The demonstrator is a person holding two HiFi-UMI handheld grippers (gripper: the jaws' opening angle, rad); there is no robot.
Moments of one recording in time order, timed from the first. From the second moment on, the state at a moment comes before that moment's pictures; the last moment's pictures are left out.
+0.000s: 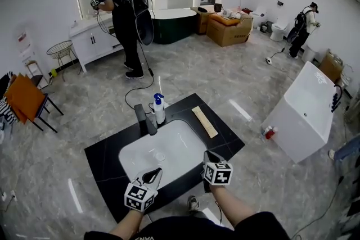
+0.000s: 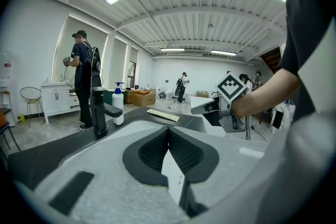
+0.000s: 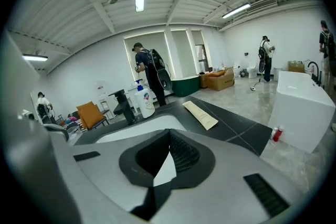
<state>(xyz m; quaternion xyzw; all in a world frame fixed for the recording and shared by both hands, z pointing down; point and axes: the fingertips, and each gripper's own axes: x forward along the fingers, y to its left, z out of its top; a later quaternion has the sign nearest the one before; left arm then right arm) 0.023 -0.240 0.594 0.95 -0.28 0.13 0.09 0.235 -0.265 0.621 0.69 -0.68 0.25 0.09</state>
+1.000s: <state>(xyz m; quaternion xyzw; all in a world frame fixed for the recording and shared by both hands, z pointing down) -0.037 -0.161 0.596 0.97 -0.22 0.13 0.07 0.124 -0.127 0.604 0.72 -0.66 0.22 0.04</state>
